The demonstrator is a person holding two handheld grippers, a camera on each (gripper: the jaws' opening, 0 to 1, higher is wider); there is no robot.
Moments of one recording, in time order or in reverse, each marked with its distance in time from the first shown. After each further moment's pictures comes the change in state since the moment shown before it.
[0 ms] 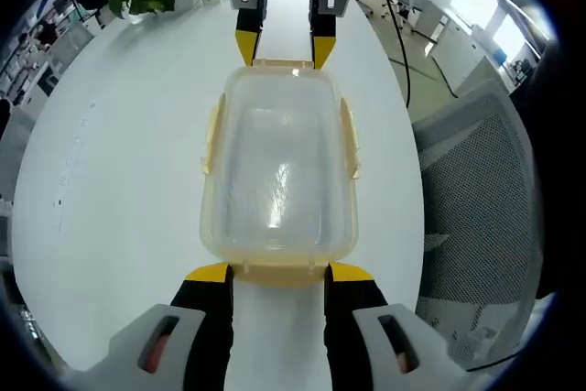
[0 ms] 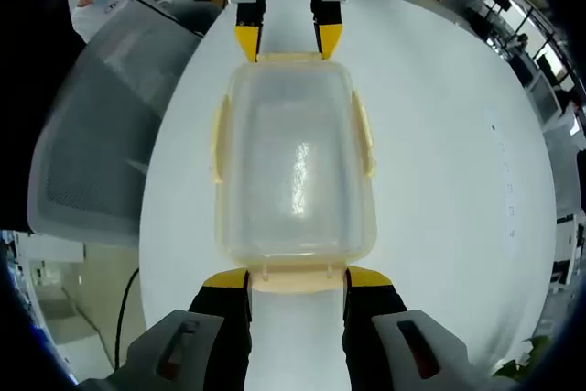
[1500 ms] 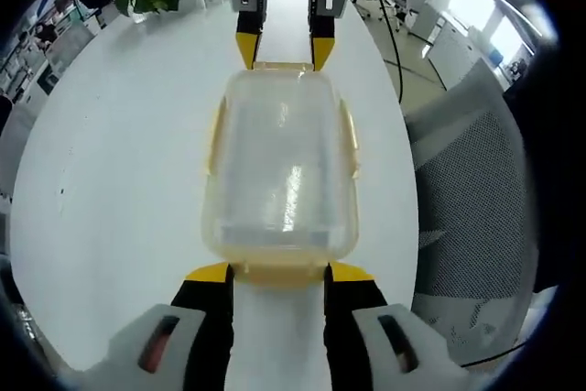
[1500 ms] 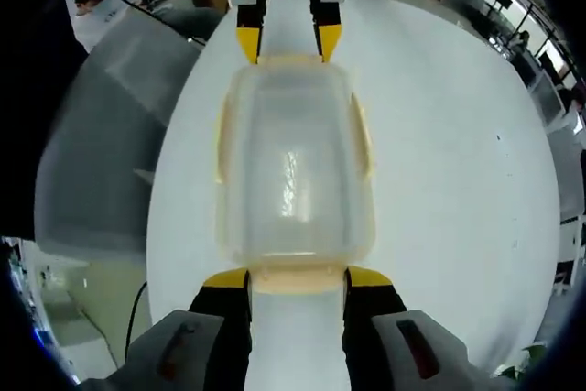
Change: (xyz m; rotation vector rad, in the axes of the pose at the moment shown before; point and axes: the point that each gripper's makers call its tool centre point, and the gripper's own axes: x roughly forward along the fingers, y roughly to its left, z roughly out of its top) left arm -0.013 0.002 -0.015 -0.002 -0.015 -0.014; right arm -0.002 -0.001 0.020 0.009 -0.005 0.025
